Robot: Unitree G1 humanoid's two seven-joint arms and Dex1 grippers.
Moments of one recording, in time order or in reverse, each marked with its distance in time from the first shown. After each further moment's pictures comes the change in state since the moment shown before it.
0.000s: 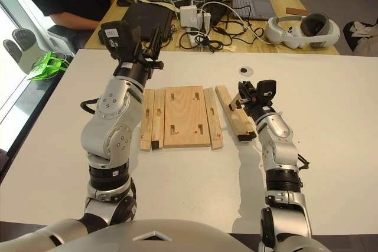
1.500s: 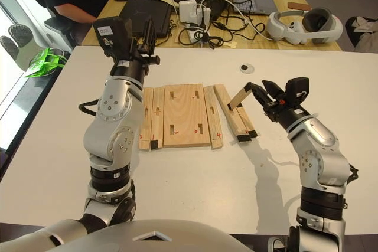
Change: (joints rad) left arm 0.014 0.006 -0.044 -0.005 0.040 -0.089 0.089; right arm 0.156 -0.184 -0.134 -0.412 0.164 0.323 0.146
